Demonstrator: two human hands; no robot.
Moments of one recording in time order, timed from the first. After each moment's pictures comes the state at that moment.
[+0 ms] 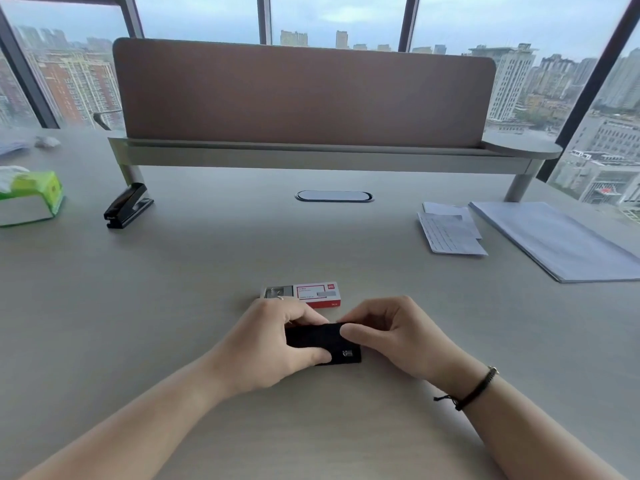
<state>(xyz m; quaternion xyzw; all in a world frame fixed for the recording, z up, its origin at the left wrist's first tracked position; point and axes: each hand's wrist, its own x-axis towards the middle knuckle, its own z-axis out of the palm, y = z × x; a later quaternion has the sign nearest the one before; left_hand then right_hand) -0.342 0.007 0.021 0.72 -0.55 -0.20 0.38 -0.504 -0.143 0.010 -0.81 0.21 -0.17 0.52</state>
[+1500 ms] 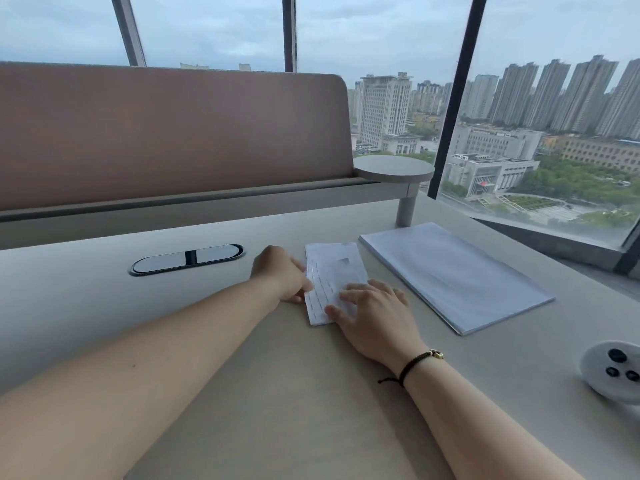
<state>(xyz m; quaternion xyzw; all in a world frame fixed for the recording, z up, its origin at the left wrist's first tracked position) -0.374 -0.377 0.037 0.77 -0.39 -0.29 0.41 -0.546 -0.387 0.000 -0.86 0.49 -0.15 0.08</state>
